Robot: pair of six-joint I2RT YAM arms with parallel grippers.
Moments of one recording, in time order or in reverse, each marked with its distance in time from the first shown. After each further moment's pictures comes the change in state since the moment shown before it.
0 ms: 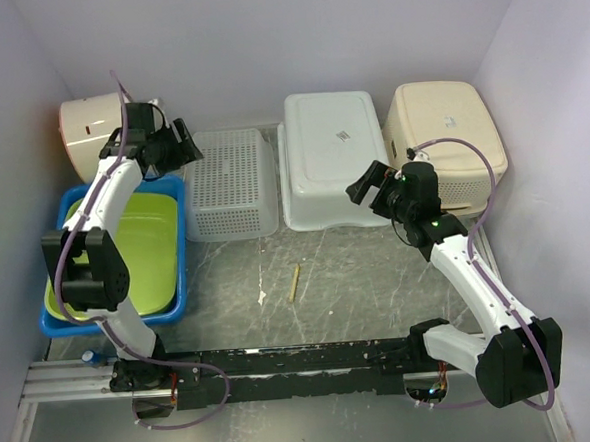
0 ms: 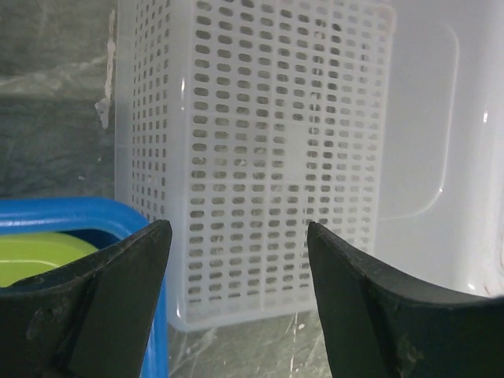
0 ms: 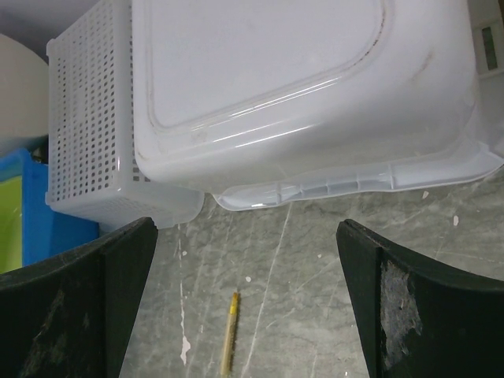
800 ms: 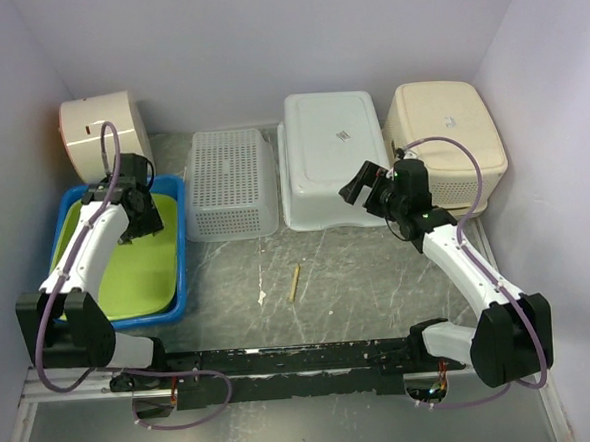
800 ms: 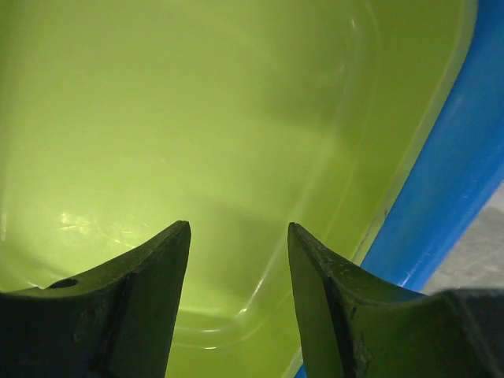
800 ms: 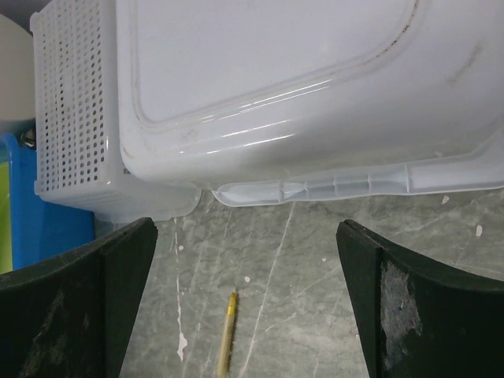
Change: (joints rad) left arm 0.006 -0.397 -0.343 -0.439 -0.563 0.006; right arm 0.000 0.104 0.000 0.061 -0.066 -0.003
